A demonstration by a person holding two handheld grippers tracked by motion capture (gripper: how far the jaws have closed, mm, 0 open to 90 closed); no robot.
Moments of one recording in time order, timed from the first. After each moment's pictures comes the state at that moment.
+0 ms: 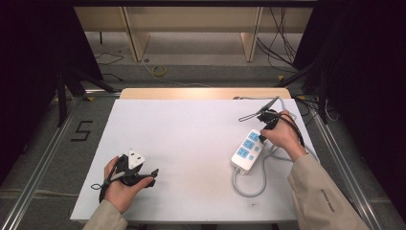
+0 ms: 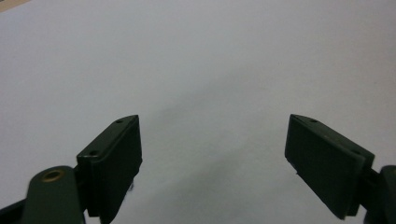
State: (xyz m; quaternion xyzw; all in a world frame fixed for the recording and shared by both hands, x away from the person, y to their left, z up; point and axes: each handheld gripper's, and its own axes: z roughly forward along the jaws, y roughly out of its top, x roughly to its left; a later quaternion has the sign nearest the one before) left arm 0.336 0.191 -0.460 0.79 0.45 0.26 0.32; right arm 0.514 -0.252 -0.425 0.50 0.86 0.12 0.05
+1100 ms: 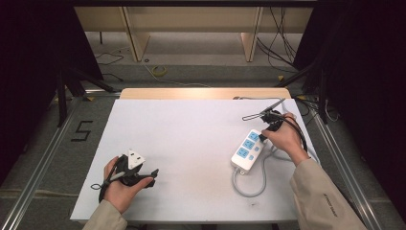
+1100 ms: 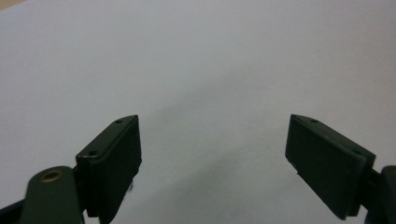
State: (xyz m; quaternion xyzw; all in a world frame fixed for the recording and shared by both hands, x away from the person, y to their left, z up) left arm 0.337 0.192 -0.461 0.79 0.45 0.26 0.32; right arm 0.506 -0.262 -0.427 0.50 0.84 0.17 0.06
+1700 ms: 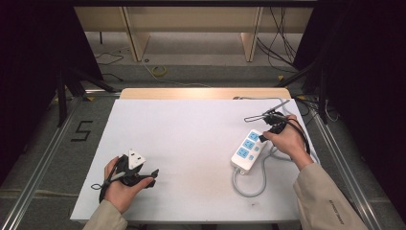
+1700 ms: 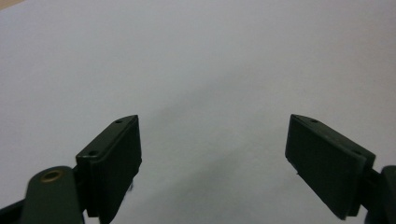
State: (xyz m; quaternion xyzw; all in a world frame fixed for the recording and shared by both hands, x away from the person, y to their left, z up) left arm 0.336 0.191 -0.461 0.80 0.45 0.25 0.32; right arm 0.489 -0.263 -0.417 0.50 0.84 0.20 0.06
